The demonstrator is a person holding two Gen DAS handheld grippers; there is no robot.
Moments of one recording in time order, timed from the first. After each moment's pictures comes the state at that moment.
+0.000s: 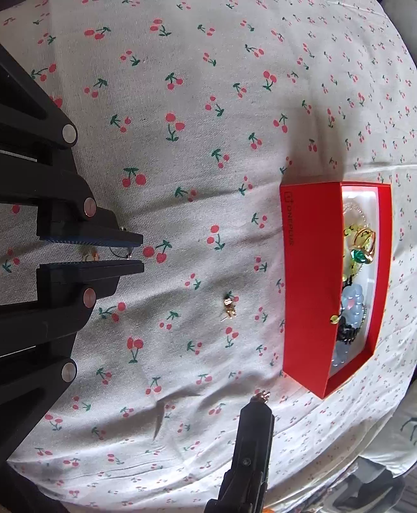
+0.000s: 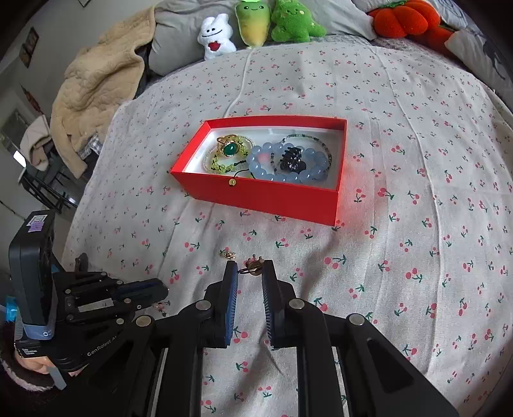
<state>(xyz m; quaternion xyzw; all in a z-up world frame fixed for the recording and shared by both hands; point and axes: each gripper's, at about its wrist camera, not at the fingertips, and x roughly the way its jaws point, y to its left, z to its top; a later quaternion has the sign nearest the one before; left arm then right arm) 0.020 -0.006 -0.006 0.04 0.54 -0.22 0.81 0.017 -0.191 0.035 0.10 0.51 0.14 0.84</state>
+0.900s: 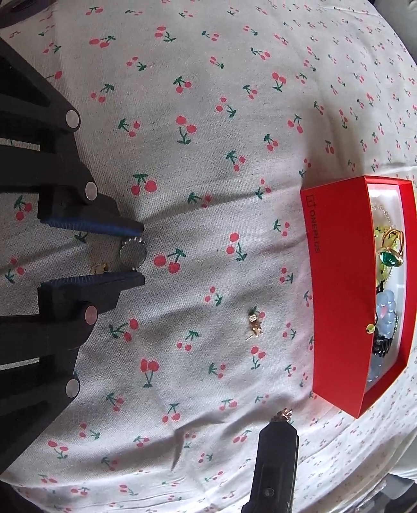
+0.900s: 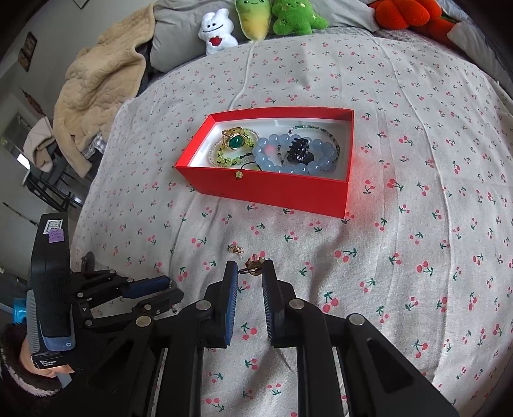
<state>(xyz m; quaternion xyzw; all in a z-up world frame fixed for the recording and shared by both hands) 0.020 -0.032 -0.023 0.10 0.57 -0.19 0.79 0.019 -0.188 0.029 0.11 0.52 0.16 0.83</state>
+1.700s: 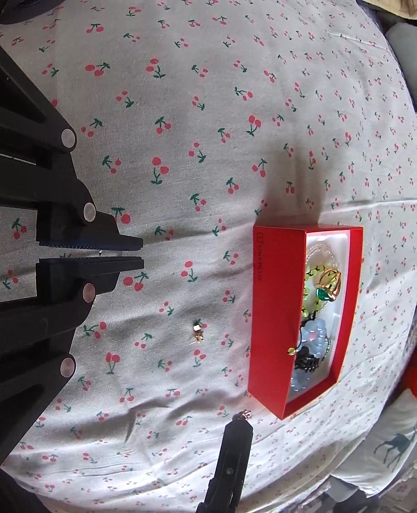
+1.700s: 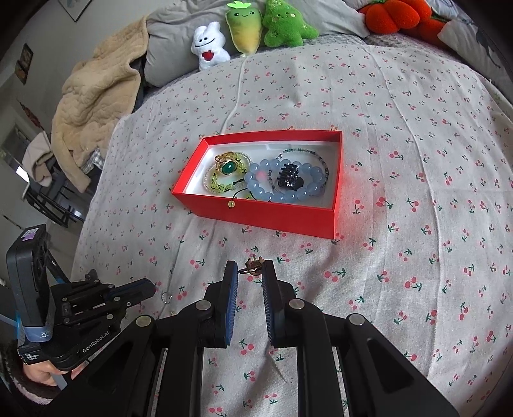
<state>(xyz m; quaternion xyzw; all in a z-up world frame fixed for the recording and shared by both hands) 0.026 0.012 0.014 0.02 0.53 -0.18 0.83 0.030 -0.199 0.044 0.13 0.50 0.14 0.84</state>
